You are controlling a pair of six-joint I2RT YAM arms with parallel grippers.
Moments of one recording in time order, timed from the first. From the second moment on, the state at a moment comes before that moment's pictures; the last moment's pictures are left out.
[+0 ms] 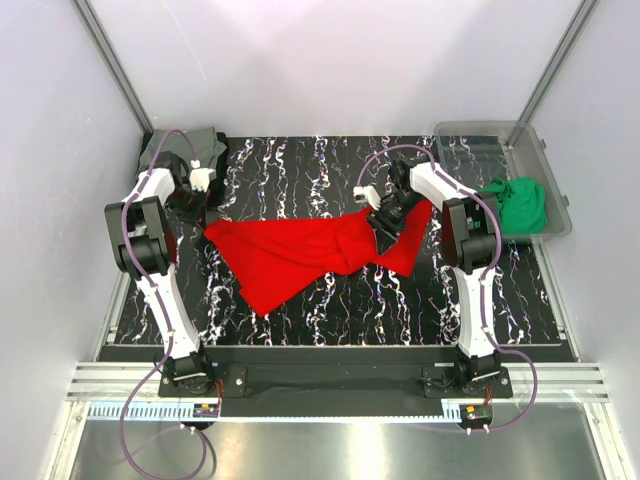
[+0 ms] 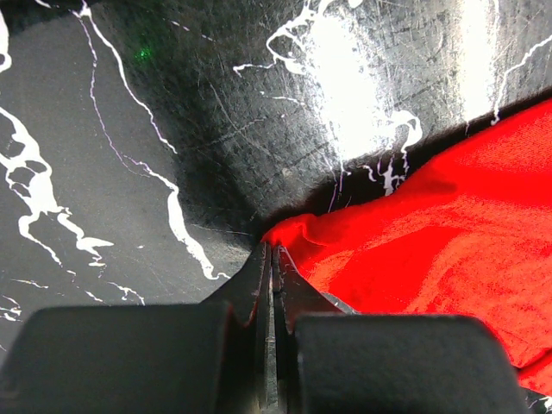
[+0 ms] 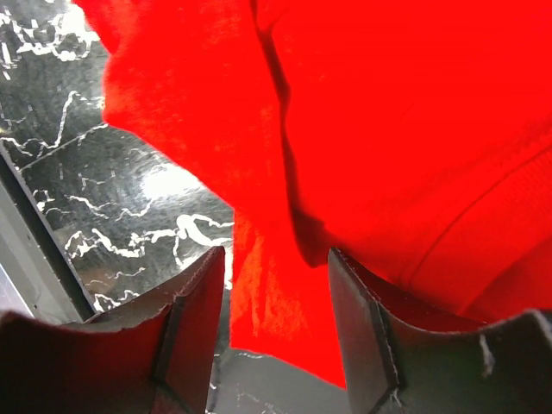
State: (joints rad) left arm 0.22 2.17 1.69 -0.87 0.31 0.48; right arm 0.27 2.27 1.82 -1.22 -0.61 -0.86
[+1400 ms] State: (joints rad) left arm 0.19 2.16 1.67 -0.88 0.31 0.47; right arm 0.28 2.65 2.70 -1.09 -0.54 -0.43
